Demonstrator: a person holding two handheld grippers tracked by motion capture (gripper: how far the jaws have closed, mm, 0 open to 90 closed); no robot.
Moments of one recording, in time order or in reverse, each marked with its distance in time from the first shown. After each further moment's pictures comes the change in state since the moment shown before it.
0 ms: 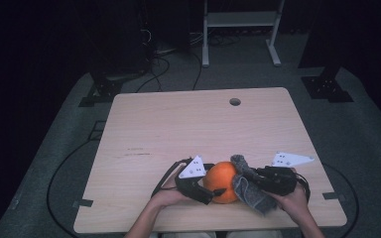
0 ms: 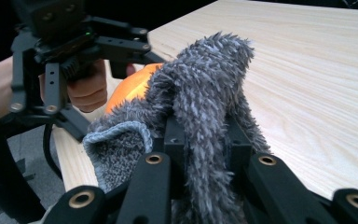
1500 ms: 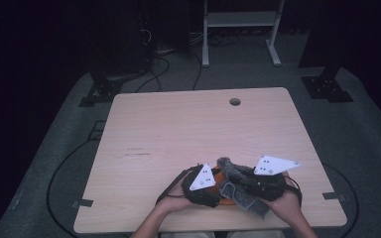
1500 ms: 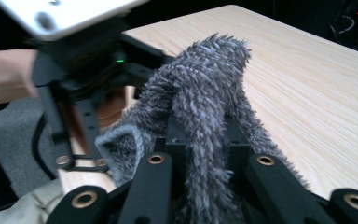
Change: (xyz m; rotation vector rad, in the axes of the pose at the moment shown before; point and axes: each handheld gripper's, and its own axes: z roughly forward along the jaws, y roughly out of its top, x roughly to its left) left arm -0.022 -0.003 0.016 0.030 0.049 0.102; right arm 0.044 0.025 0.013 0.046 -0.068 -0.190
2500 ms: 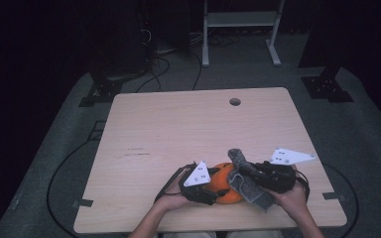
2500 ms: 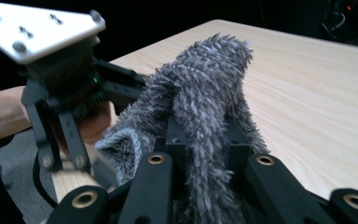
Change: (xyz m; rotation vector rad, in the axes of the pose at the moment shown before) left arm 0.005 -0.005 -0.001 -0.029 -0.047 -0.004; right arm -0.024 -0.005 -0.010 -0.077 0.017 0.119
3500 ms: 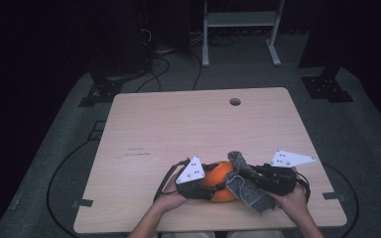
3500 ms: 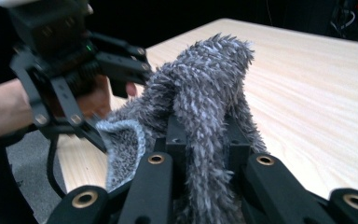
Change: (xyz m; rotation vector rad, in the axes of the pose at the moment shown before) left arm 0.009 0.011 -0.020 -0.093 0.023 -0.104; right arm -0.003 -0.010 -0.003 0.000 0.023 0.025
